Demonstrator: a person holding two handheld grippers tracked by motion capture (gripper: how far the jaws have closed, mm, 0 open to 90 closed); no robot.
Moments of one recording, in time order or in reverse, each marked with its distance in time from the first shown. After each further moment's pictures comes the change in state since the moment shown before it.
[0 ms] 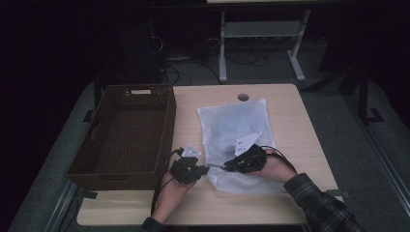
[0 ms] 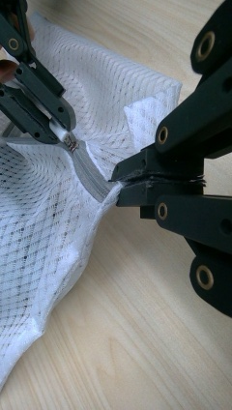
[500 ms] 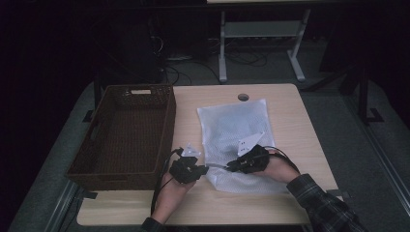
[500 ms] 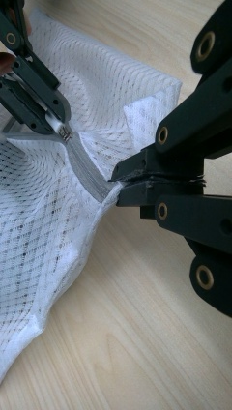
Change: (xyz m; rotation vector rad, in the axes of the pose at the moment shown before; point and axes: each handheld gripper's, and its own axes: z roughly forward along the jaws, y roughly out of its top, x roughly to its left) left arm 0.000 0.000 -0.001 0.001 0.007 -0.009; right arm -0.001 -0.007 -0.005 0.014 -0.007 0.010
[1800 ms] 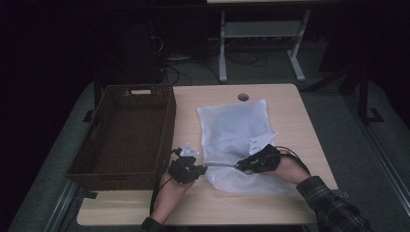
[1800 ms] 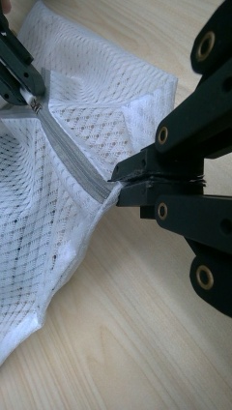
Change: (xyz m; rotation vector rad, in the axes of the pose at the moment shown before) left arm 0.003 -0.001 -0.001 0.007 0.009 -0.013; right arm -0.004 -0.022 -0.022 -0.003 -0.034 0.043
